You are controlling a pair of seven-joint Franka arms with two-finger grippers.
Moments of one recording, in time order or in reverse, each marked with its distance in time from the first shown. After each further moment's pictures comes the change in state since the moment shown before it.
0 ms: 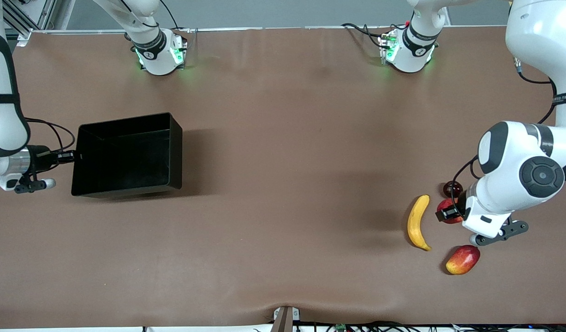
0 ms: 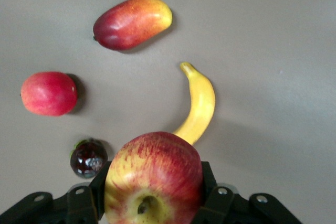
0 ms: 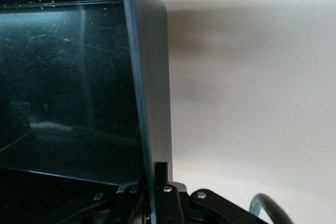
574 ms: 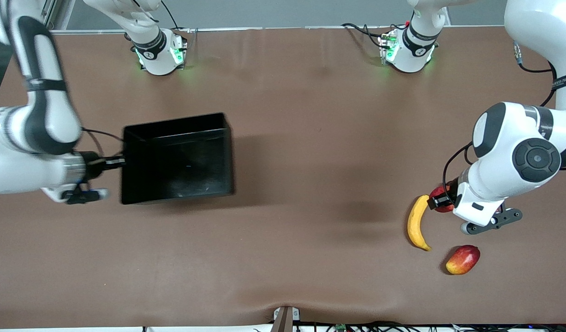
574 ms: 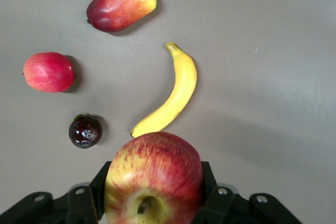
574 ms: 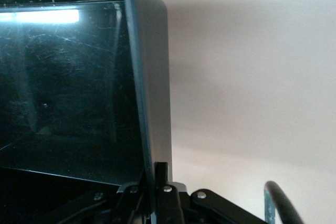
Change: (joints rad) left arm -0.001 -0.058 -0.060 -0.001 0.000 -0.077 -0.032; right arm 0.348 -0.003 0.016 0.092 0.127 -0.032 0.342
